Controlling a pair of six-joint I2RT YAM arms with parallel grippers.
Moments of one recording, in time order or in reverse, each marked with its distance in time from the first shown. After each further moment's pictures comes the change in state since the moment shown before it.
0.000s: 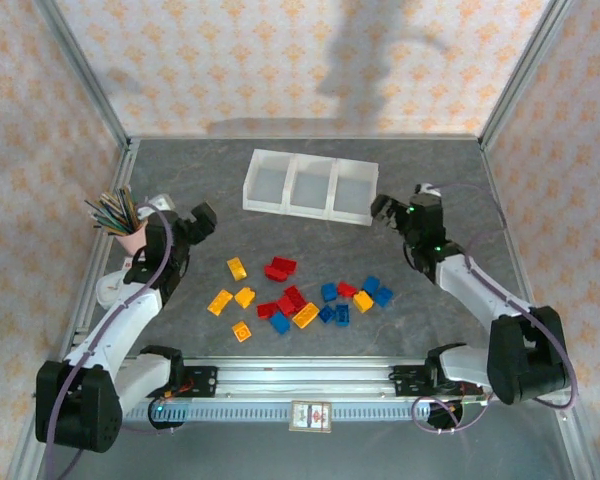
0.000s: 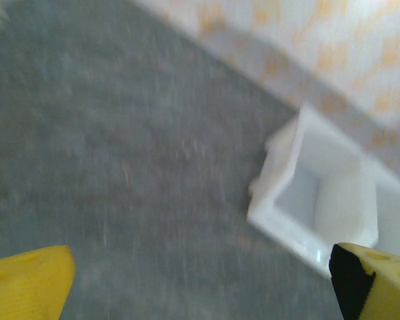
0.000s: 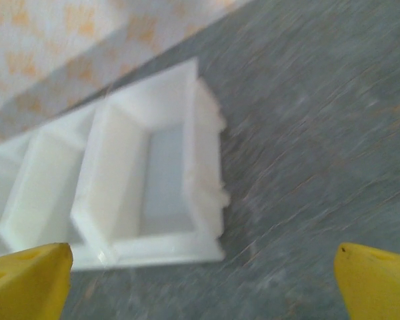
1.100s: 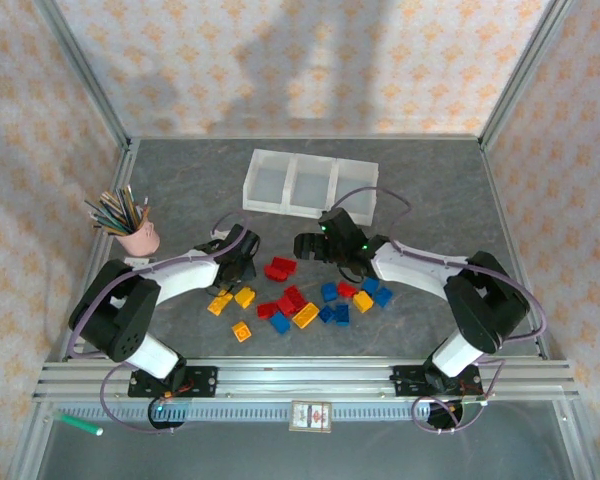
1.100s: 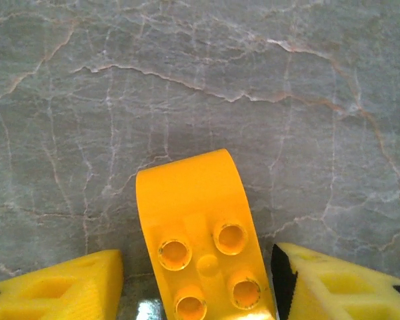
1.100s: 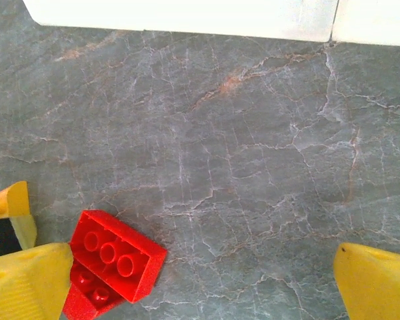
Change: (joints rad) left arm -0.360 0.521 0.149 -0.307 -0.116 -0.116; right arm 0.455 0.332 0.216 -0.175 -0.018 0.054
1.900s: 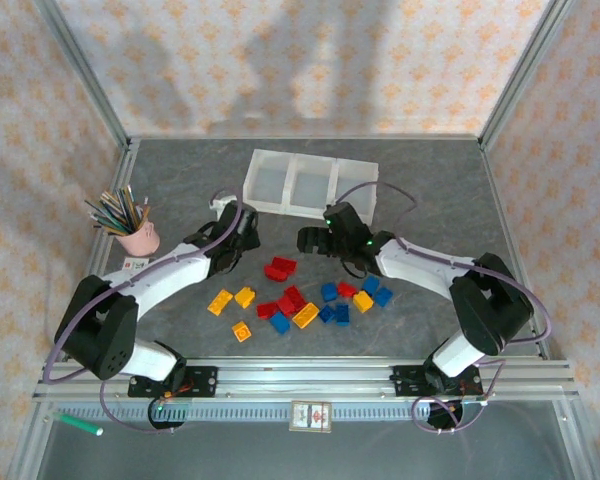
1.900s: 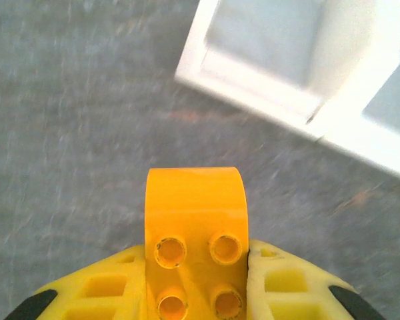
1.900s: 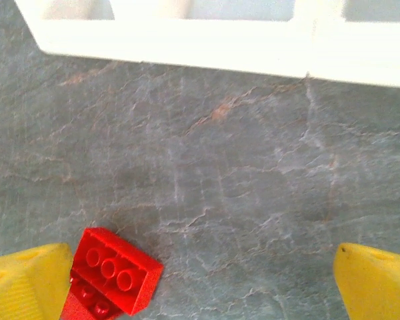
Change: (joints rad) left arm 0.000 -0.110 0.145 0.126 -0.055 0.062; right arm -0.045 -0.026 0.016 -0.010 -0.001 -0.016
